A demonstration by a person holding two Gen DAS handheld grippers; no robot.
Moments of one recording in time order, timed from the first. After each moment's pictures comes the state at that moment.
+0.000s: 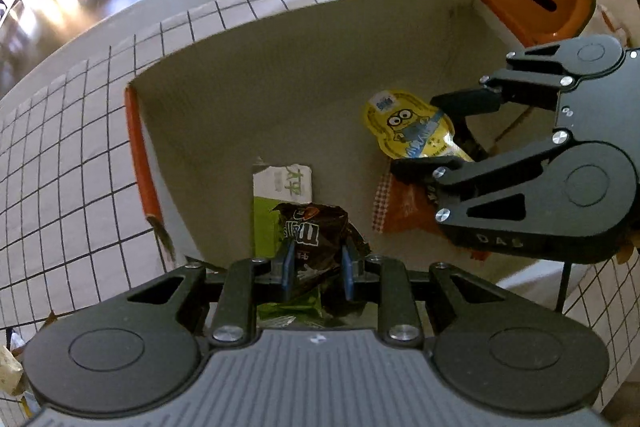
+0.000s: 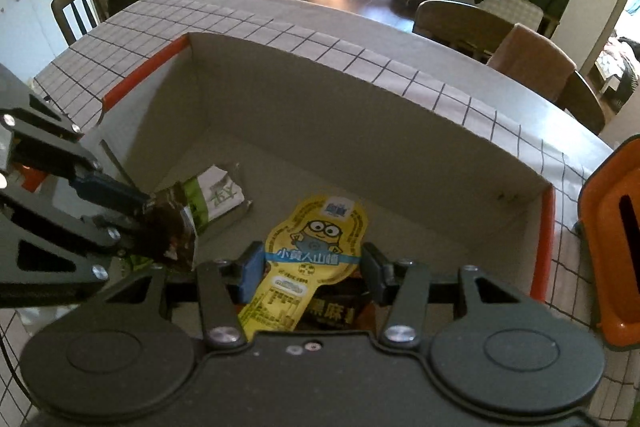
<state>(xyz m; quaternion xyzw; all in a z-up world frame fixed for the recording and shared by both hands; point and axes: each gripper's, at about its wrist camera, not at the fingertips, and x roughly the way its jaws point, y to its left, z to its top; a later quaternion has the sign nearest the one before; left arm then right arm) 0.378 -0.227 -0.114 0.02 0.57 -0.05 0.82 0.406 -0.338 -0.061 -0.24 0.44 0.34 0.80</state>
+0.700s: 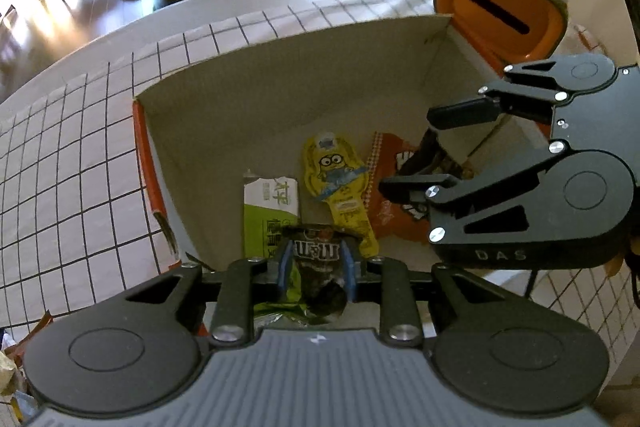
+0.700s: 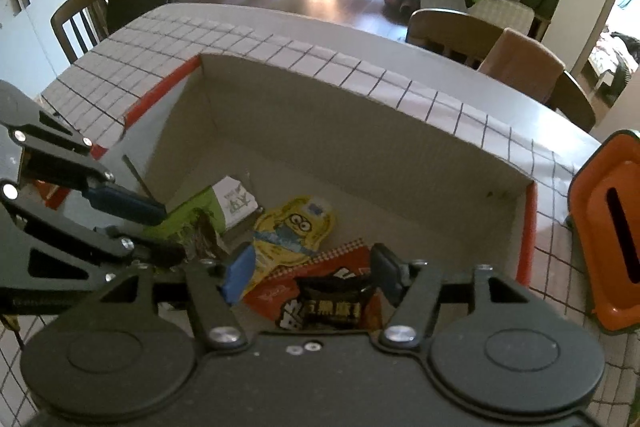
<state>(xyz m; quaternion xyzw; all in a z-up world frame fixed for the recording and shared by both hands) 0.356 -0.220 -0.094 -0.01 0.54 -0.07 0.84 0.397 -0.344 -0.042 -0.21 0.43 0.33 0.81</state>
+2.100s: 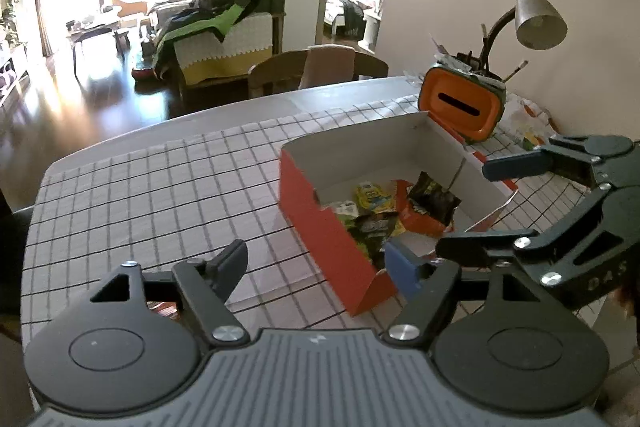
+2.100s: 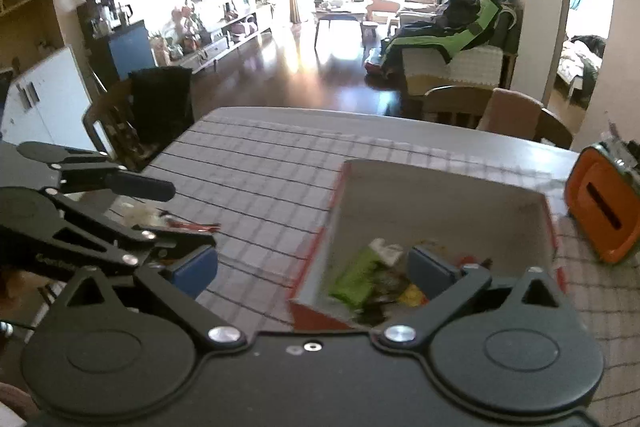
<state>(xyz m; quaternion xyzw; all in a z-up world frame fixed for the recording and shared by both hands) 0.186 -0.097 0.004 -0.02 0.38 -0.09 0.92 0.234 -0.285 0.056 -0.10 0.35 0.31 0.88</state>
